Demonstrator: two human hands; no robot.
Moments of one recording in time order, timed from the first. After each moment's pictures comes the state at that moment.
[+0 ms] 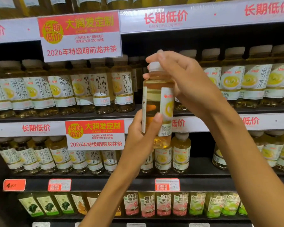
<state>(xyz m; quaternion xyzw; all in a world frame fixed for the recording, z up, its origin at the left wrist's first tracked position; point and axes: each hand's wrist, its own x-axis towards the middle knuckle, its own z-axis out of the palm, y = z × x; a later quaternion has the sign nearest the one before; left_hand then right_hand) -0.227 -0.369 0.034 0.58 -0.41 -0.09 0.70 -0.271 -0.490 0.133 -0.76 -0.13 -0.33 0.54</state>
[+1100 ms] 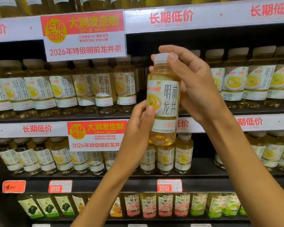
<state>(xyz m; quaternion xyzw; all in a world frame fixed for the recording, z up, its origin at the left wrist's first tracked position) -0.217 -0.360 0.044 0.56 -0.43 -0.07 0.71 -0.267 -0.491 0.124 -0.67 -0.20 -0.36 0.61</state>
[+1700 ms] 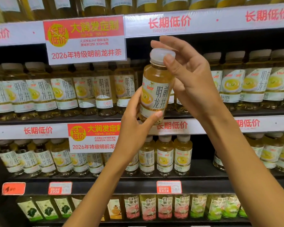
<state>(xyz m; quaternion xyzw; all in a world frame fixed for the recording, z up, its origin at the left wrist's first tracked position) -0.192 -0.370 0.054 0.62 -0.45 0.08 0.64 -0.263 -0.491 0.133 -0.67 -0.25 -0.39 0.58</state>
